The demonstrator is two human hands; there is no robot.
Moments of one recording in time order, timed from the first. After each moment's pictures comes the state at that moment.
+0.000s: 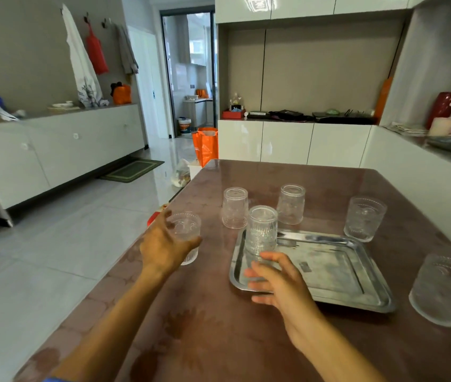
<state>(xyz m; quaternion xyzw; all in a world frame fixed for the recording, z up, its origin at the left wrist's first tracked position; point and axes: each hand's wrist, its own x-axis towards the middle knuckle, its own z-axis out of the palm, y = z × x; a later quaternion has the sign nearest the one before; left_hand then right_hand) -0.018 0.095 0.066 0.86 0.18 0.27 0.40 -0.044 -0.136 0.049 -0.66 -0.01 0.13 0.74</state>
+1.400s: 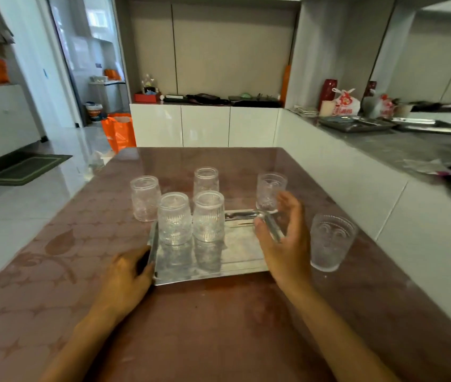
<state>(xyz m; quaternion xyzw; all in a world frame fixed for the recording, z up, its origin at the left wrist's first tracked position) -0.012 0.022 0.008 0.92 -0.06 0.15 0.37 -0.008 -0.260 0.043 -0.76 -0.04 -0.38 0.53</state>
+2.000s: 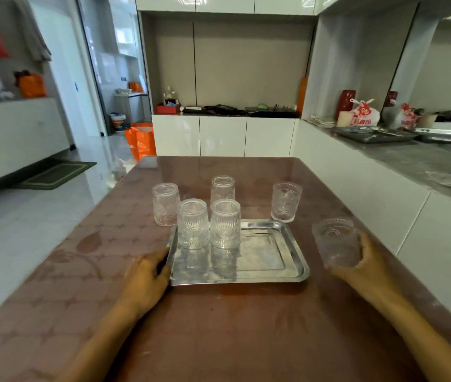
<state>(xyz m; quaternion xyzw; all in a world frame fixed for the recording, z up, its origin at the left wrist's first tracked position) -0.013 0.021 0.010 0.92 -0.06 0.15 0.35 -0.028 -0.383 0.039 -0.87 0.10 -0.14 0.46</state>
